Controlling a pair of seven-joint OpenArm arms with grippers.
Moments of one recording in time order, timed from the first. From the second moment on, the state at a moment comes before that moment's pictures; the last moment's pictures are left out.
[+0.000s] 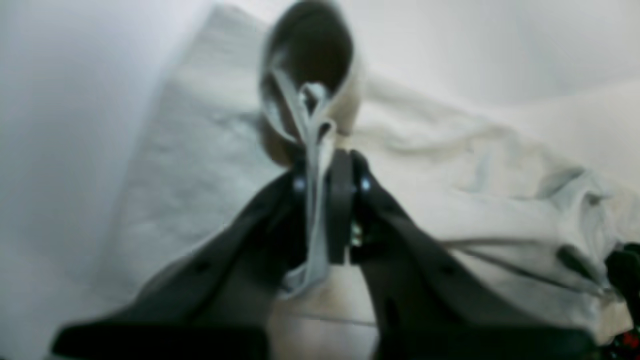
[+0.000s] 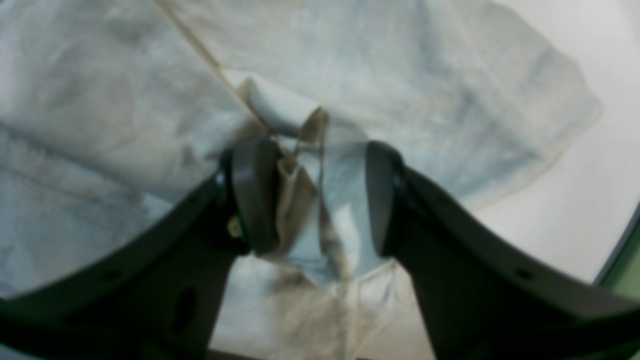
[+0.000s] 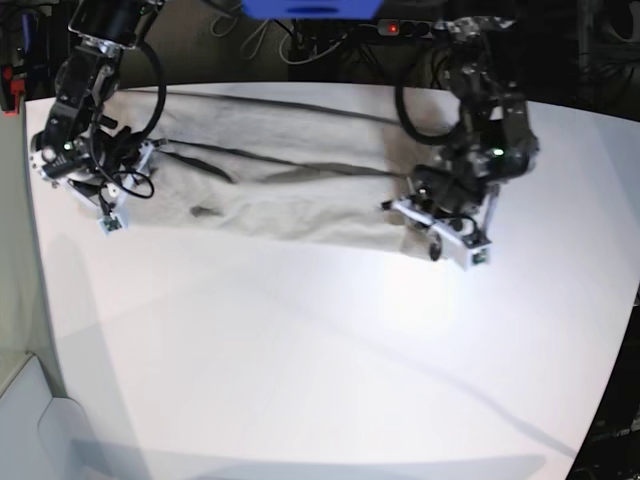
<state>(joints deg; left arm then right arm) 6.6 6.3 -2.9 110.5 -11.5 6.8 65.7 -5.0 3.7 26.0 96.4 1.0 39.9 -67.4</state>
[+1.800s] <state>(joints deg) 4.9 -2.4 8.9 105.4 -33.1 26.0 57.9 -5.0 3.6 26.3 96.8 0.9 39.9 -67.8</state>
